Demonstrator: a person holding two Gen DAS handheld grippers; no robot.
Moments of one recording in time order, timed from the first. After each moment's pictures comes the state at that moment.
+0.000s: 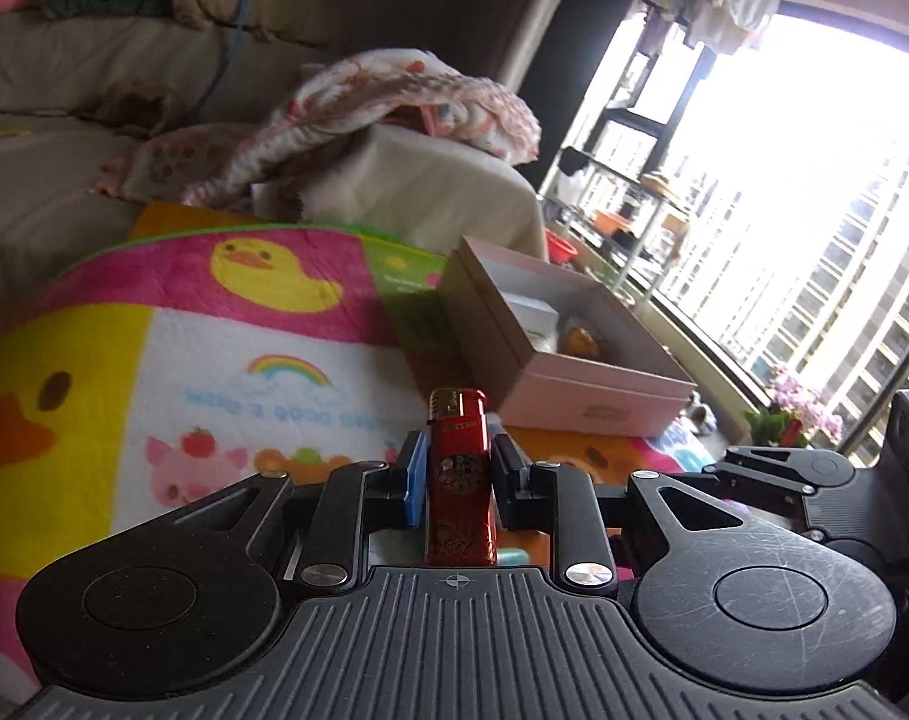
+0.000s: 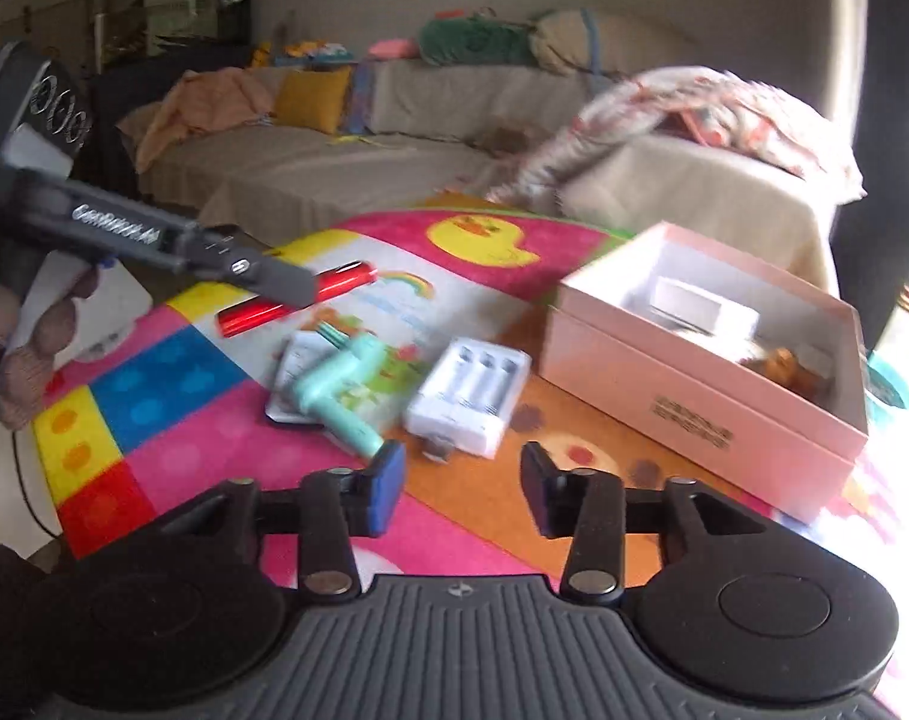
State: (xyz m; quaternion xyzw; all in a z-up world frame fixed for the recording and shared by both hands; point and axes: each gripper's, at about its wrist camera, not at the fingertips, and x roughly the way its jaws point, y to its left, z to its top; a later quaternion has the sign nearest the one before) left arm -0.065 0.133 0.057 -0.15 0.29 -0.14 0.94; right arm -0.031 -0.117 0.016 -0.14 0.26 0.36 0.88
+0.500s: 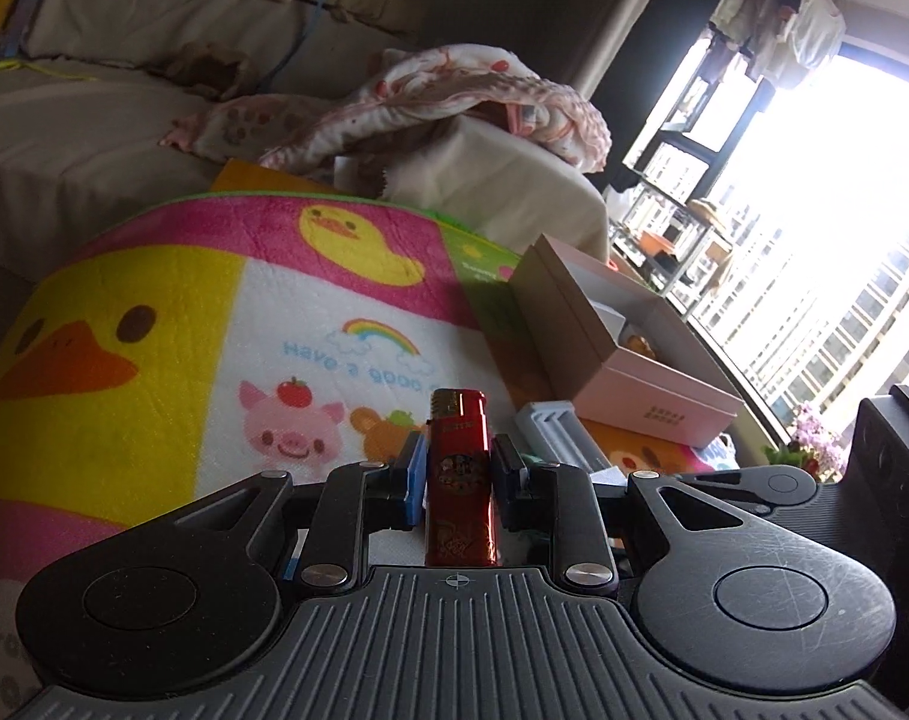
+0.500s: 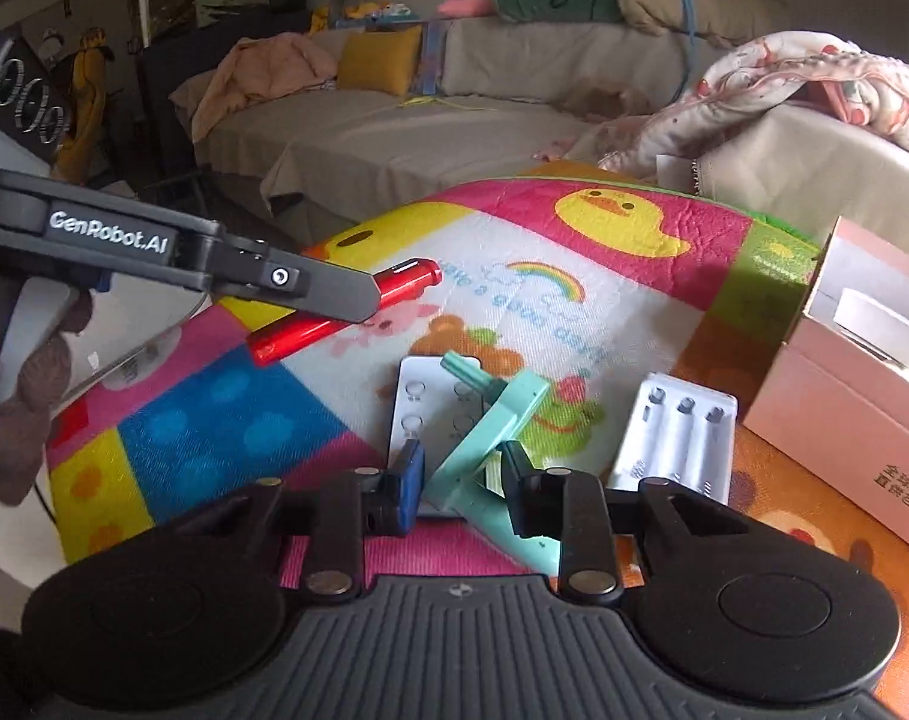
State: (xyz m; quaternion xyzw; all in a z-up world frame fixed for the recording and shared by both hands) left arm -0.072 0.168 0.035 -0.21 0.30 -0.11 0.92; right arm -0.012 -0.032 -0.008 -0.15 0.31 0.42 0.84
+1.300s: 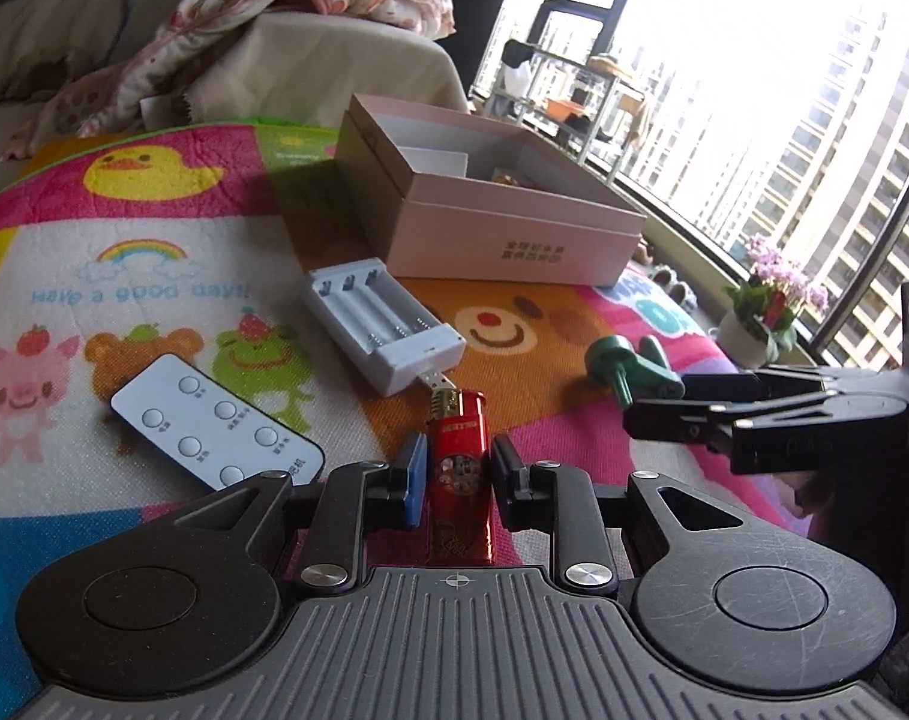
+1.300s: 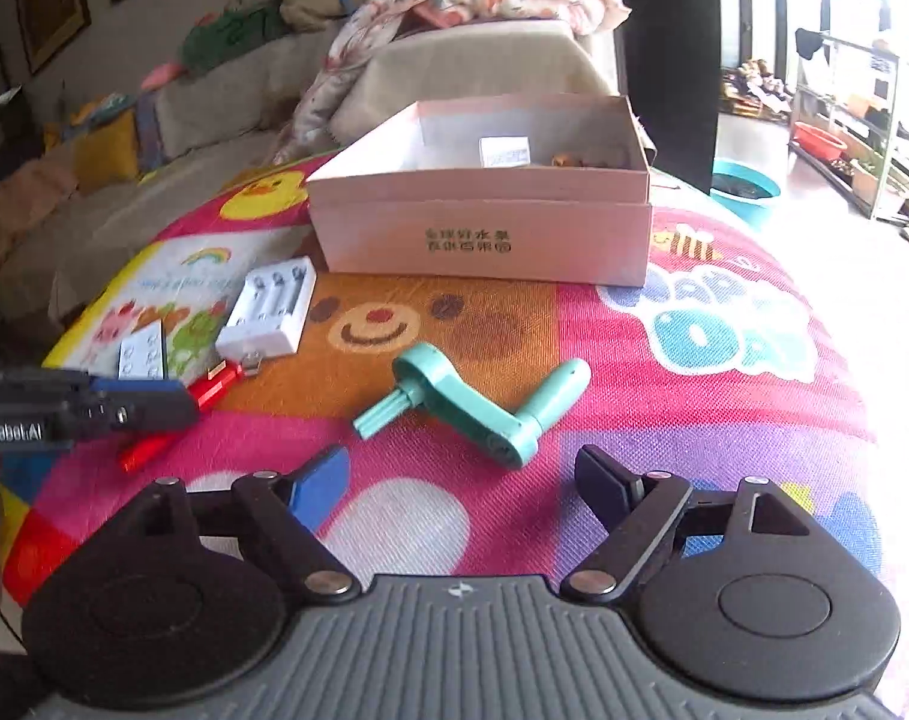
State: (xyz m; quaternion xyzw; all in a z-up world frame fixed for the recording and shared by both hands) left arm -0.063 0.044 0.005 -0.07 0.36 -0.20 0.91; right arm -0.035 -0.203 -0.013 0.02 0.36 0.17 0.92
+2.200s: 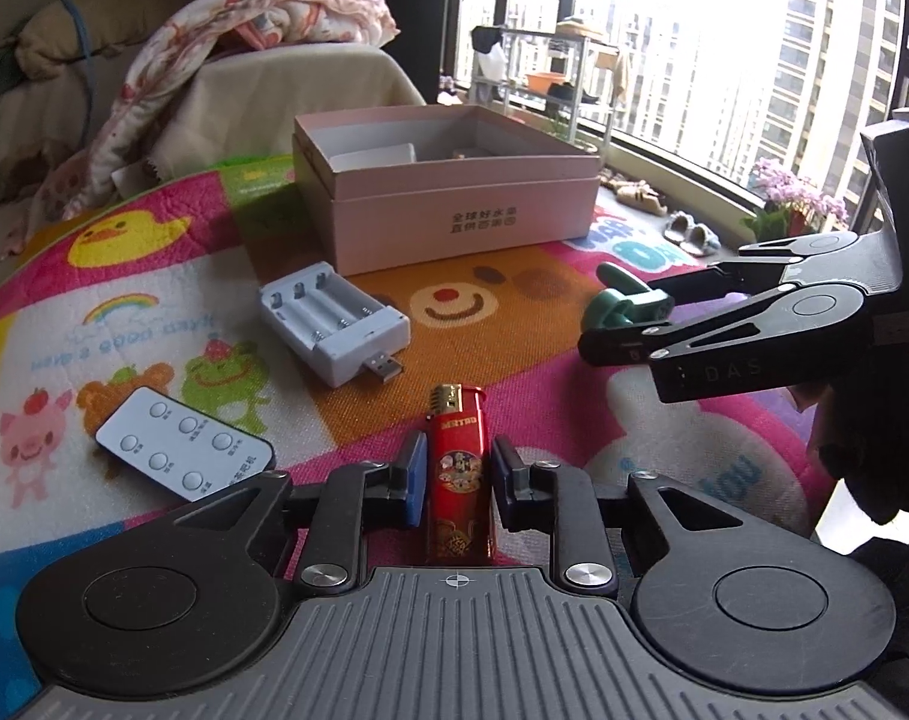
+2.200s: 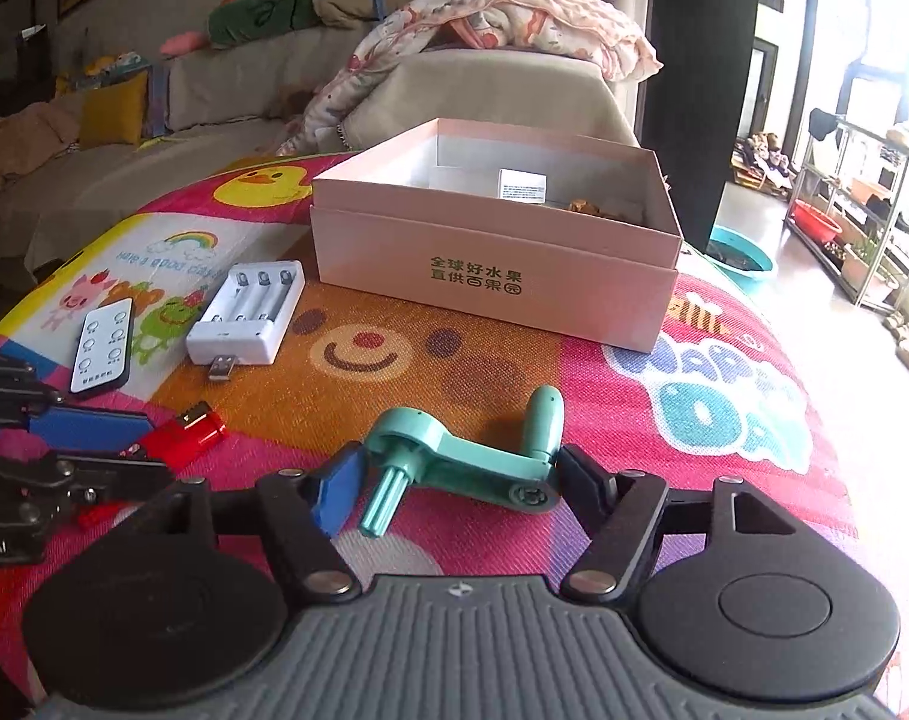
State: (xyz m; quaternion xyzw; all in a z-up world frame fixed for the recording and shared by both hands) left arm -0.085 0.005 0.009 0.04 0.34 -0.20 0.92; right arm -0.028 -0.185 -0.018 -0.08 0.32 0.17 0.93
